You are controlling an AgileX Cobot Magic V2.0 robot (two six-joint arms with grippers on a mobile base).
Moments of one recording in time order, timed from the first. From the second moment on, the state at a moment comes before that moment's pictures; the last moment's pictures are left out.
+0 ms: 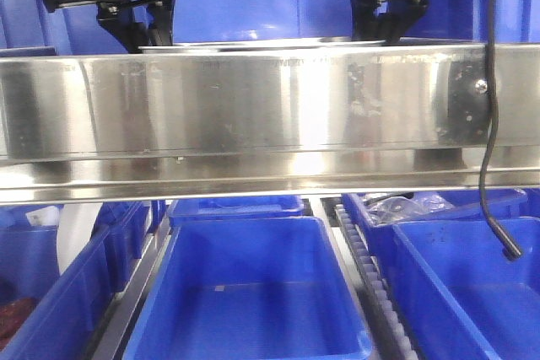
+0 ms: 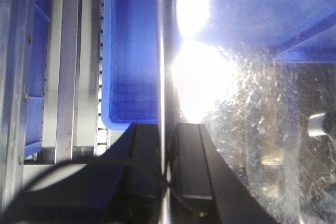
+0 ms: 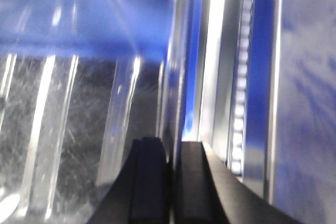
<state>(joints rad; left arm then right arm) -0.44 2.00 -1.87 0.05 1.10 -0.43 0.38 1.97 -1.84 -0.02 1.08 0.32</state>
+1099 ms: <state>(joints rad) -0.49 1.79 -1.91 0.14 1.26 -0.34 0.48 1.79 -1.91 -0.06 1.26 0.32</state>
